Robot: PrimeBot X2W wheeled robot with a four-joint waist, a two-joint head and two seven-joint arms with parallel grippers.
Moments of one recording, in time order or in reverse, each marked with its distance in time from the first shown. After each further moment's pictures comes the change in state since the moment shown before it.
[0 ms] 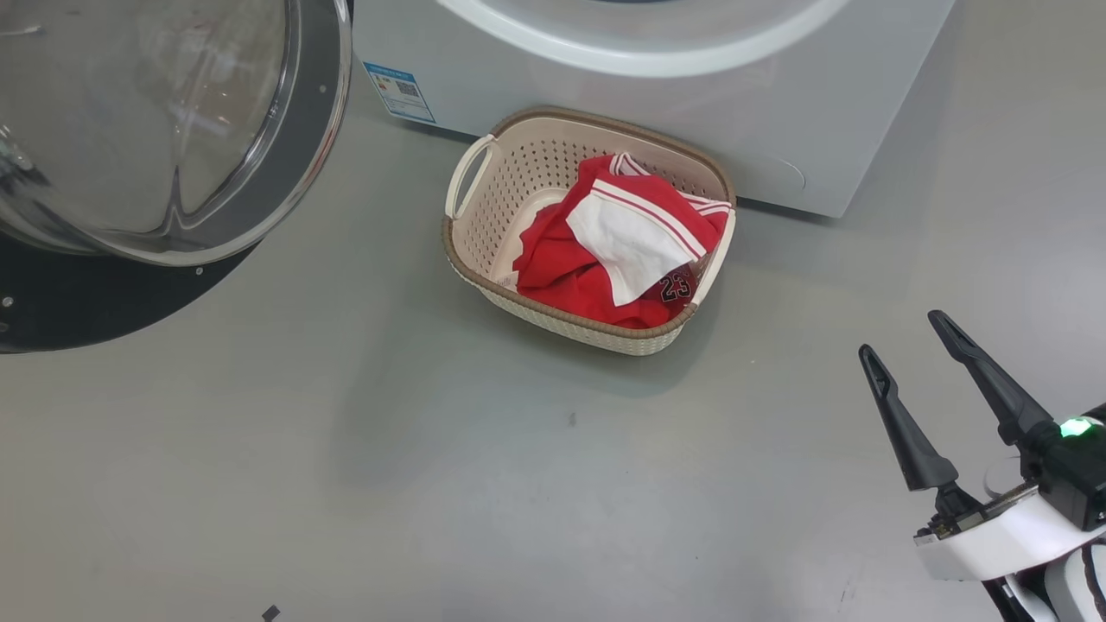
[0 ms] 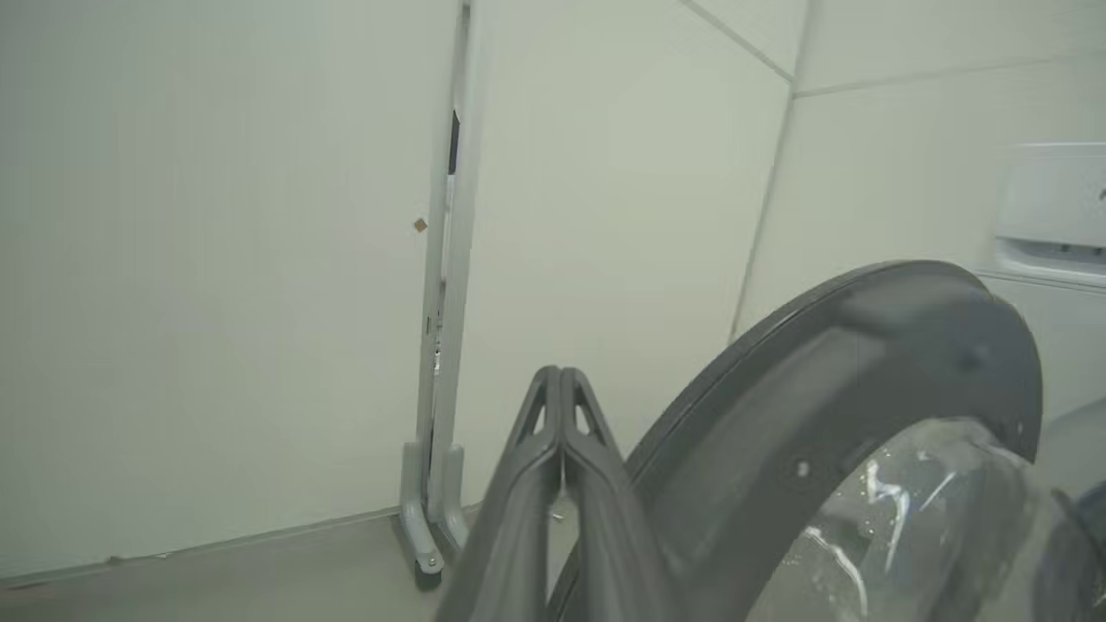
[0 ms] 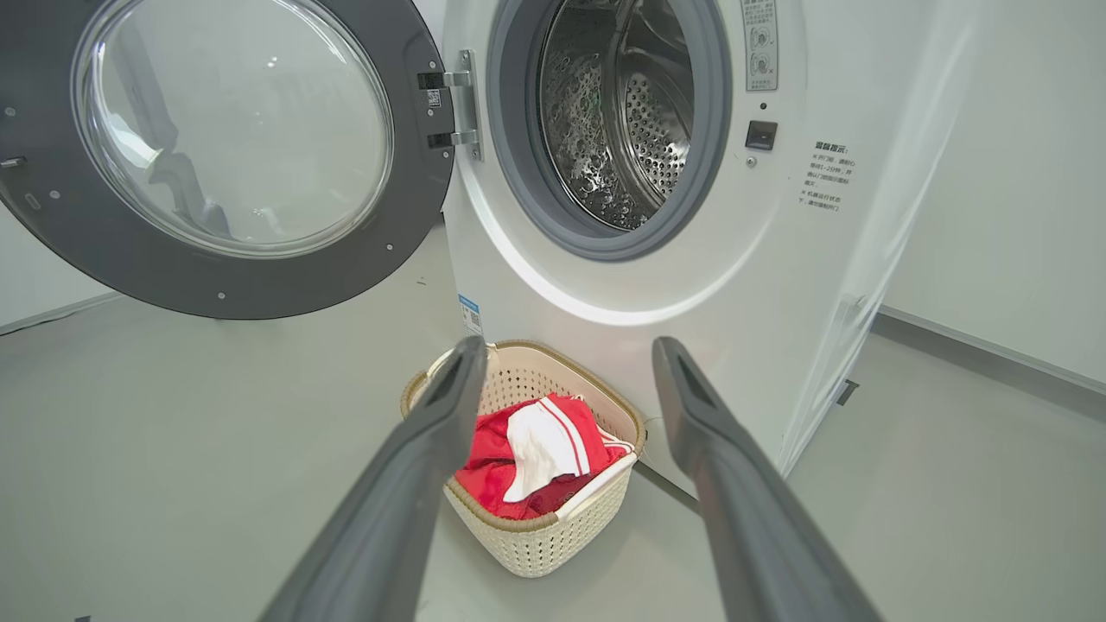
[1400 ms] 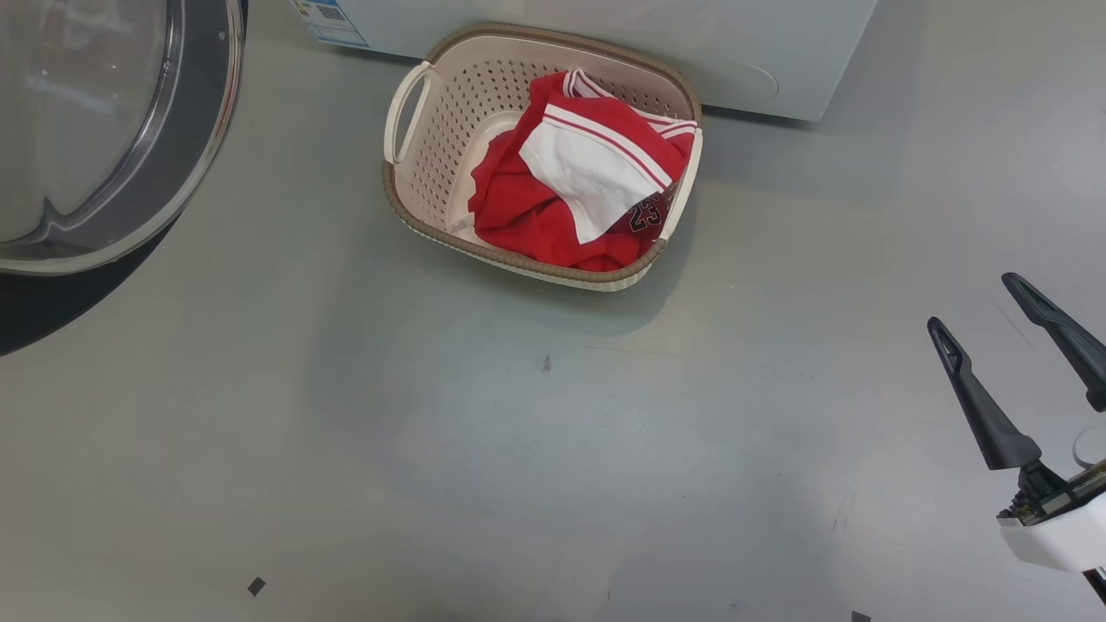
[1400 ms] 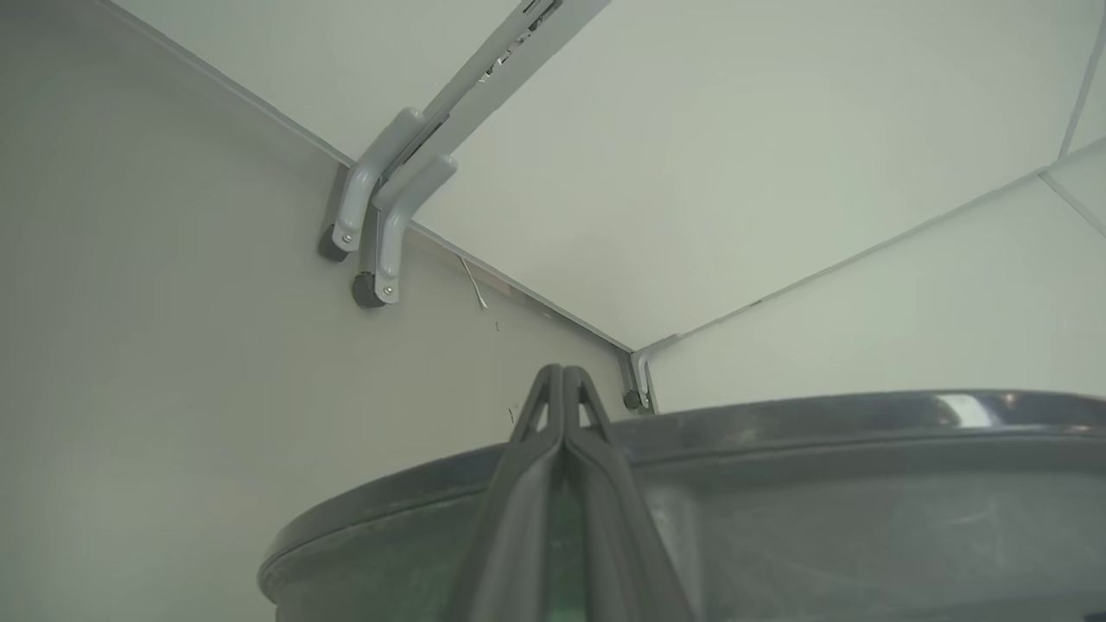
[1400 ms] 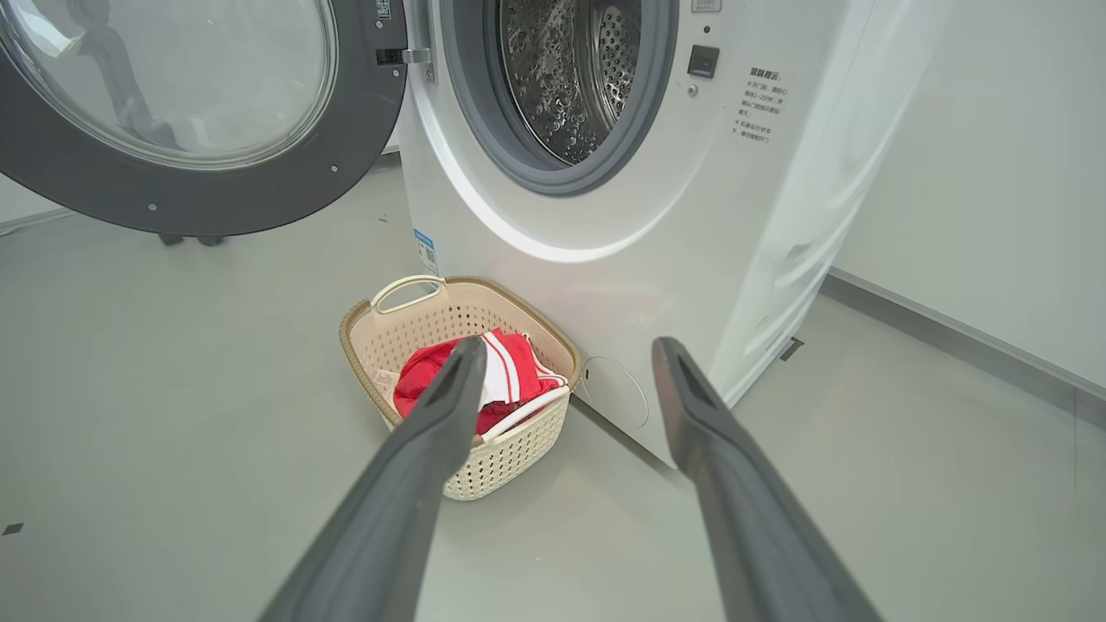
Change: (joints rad) left arm -0.453 -0.044 0.398 0.426 -0.415 0.030 0.375; right arm 0.011 -0.198 -0.038 -0.093 0.028 0.002 0.000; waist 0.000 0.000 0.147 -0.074
